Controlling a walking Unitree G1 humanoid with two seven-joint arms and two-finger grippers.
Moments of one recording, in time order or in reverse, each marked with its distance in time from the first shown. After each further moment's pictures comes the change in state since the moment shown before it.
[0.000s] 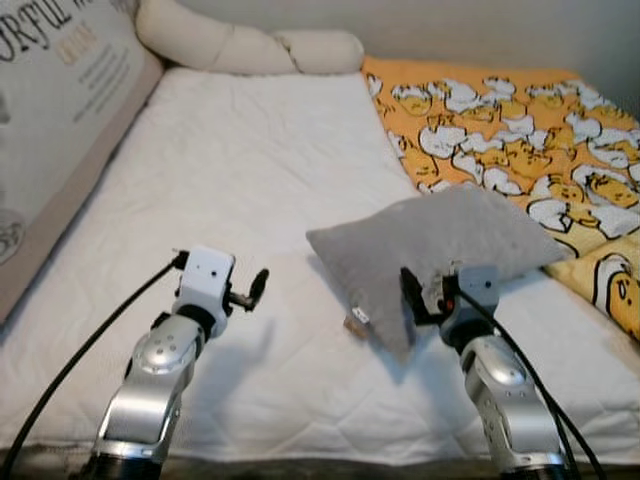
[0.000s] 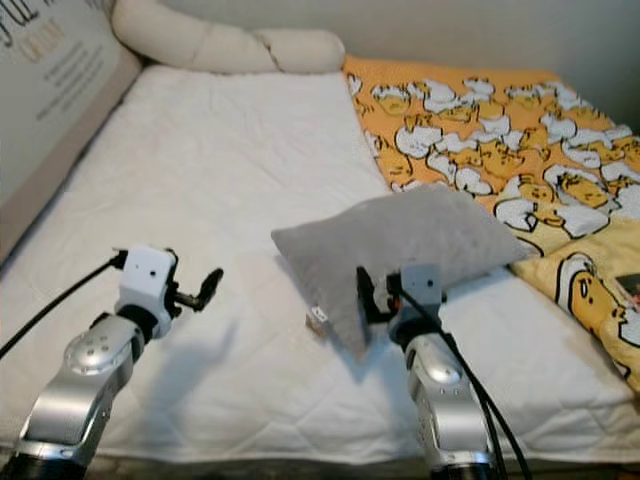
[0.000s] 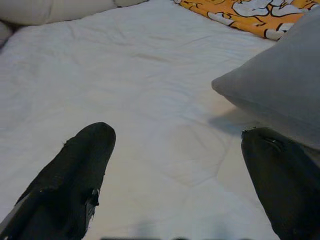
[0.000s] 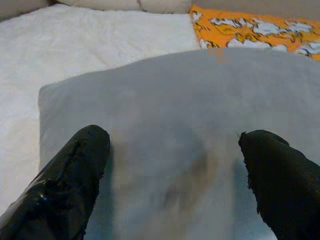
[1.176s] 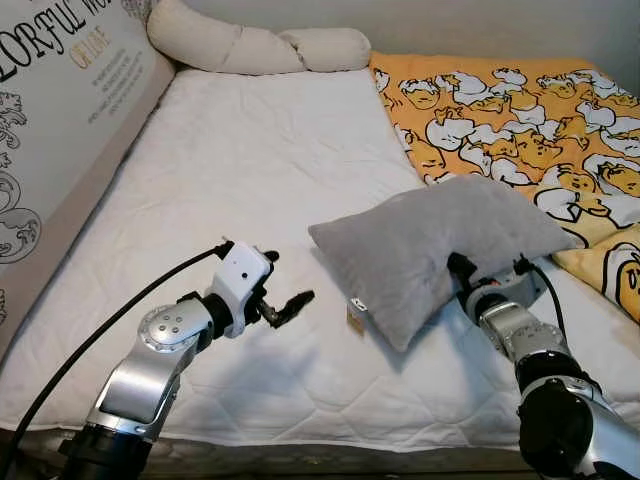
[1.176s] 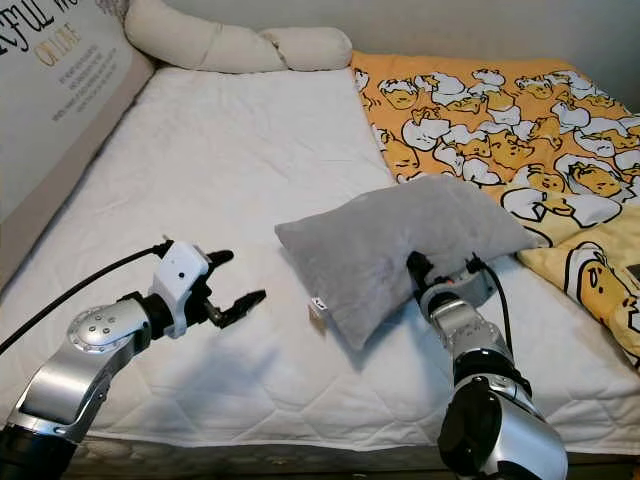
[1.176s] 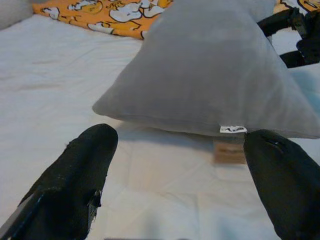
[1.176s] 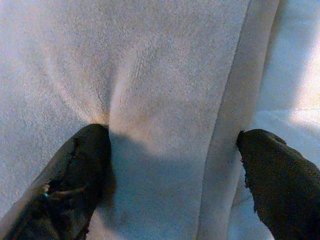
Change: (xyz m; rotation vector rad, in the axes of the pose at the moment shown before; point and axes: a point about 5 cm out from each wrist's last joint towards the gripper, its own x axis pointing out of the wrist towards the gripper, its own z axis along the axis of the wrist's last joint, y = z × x) left arm 0.006 -0.021 0.020 0.117 -0.037 -0.500; right arm 0.058 -0.068 -0.022 1.095 0.225 -0.277
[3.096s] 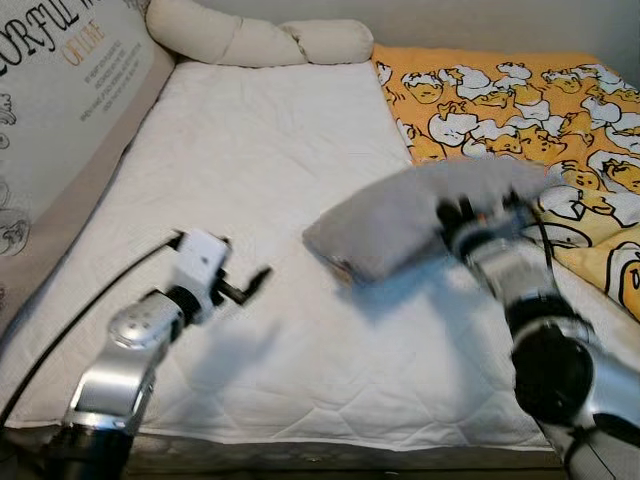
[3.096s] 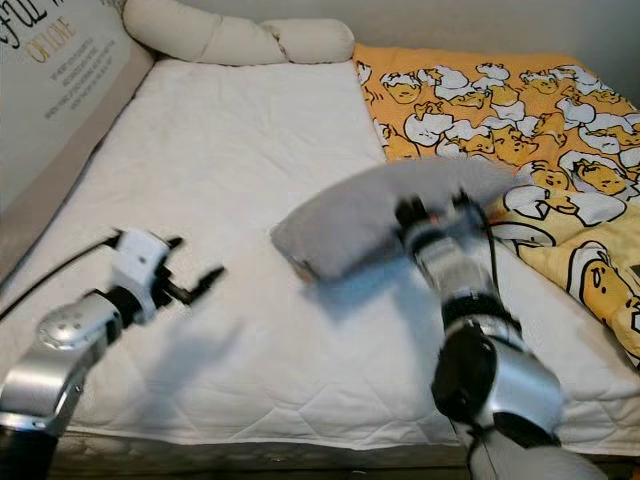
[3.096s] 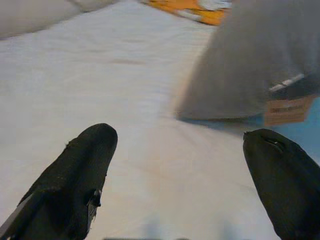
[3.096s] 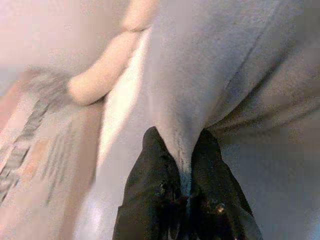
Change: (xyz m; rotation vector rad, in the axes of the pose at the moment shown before) left arm -0.023 0.045 -0.008 -0.048 0.012 0.353; right arm 0.009 0.114 0.014 -0.123 0.010 0.376
